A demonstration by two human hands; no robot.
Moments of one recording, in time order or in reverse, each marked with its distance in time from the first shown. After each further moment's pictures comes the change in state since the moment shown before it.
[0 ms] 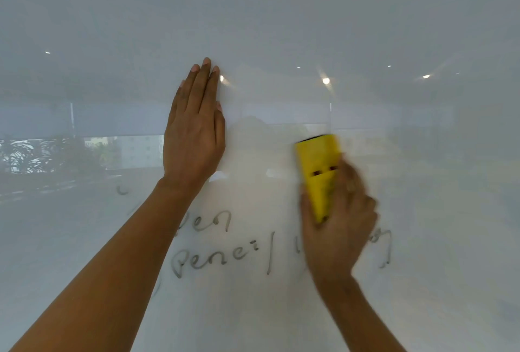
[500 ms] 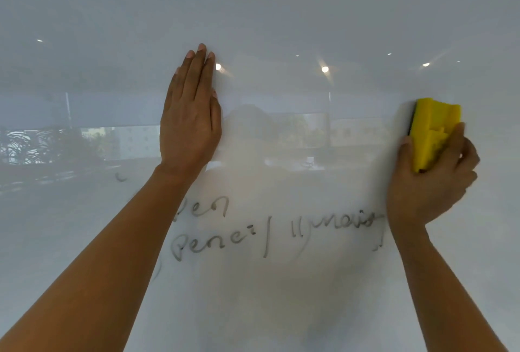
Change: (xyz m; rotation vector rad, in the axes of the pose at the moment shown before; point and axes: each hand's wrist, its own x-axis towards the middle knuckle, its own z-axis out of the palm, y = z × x) left_hand 0.000 -0.001 -0.001 -0.012 0.013 -0.001; right_hand 0.075 0.093 -0.014 -0.064 0.163 0.394
